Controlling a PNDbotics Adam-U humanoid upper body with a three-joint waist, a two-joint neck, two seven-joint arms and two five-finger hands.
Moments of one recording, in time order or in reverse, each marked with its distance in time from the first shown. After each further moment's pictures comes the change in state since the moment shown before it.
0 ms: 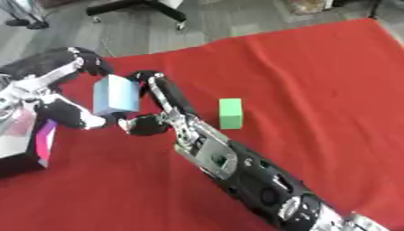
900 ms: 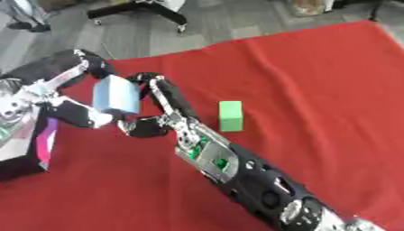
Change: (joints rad) left arm -0.002 -0.022 -0.008 0.034 -0.020 -0.018 0.098; right arm 0.000 0.000 0.005 -0.006 -0.024 -0.011 -0.006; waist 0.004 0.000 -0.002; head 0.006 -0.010
